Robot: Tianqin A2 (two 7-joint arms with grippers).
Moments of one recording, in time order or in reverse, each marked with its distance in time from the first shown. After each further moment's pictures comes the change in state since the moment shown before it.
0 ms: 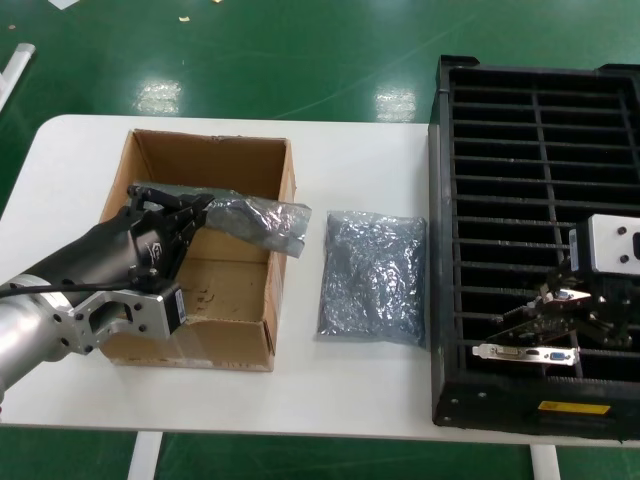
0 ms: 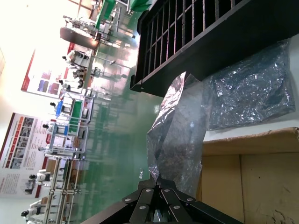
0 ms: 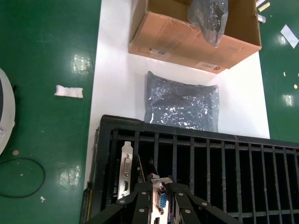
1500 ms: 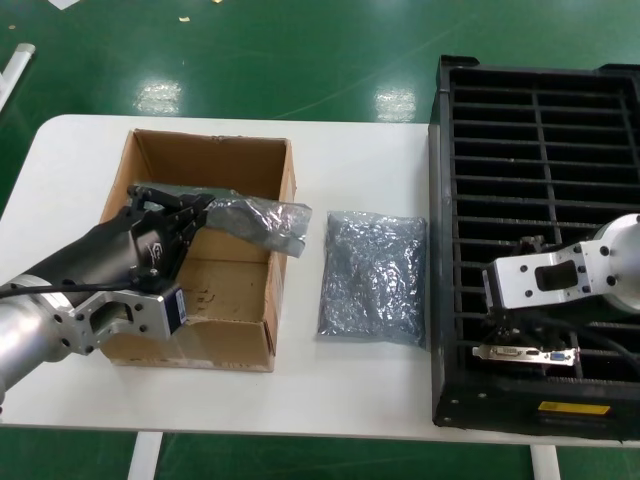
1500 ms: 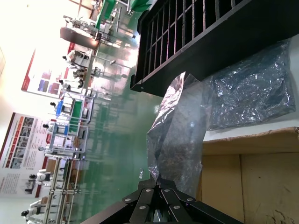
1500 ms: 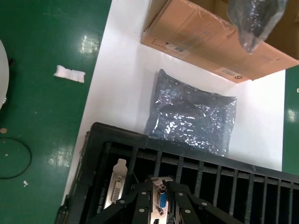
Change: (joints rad) left arm 0.000 0.000 0.000 0.000 0.000 0.000 0.000; right arm -0.015 -0.160 -0.148 -0.151 -0.184 0.126 -0.125
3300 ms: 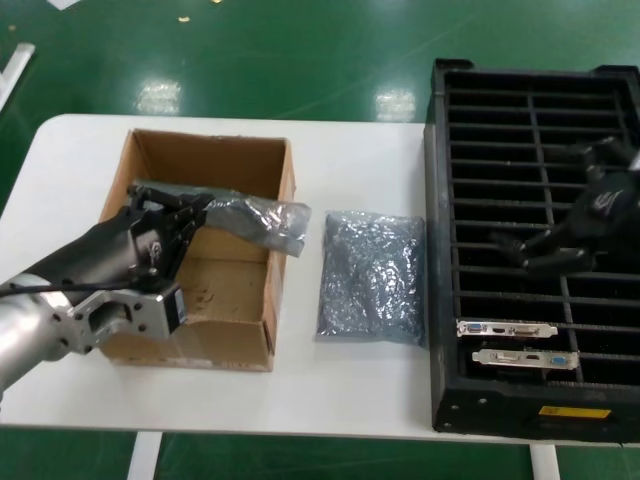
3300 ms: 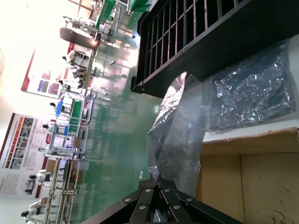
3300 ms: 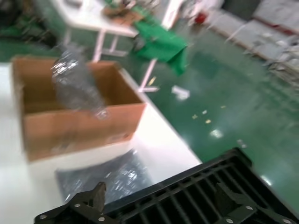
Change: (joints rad) left arm 0.000 0.000 0.000 0.000 0.000 0.000 0.000; right arm -0.292 0.079 0.503 -0.101 0.417 0.411 0.035
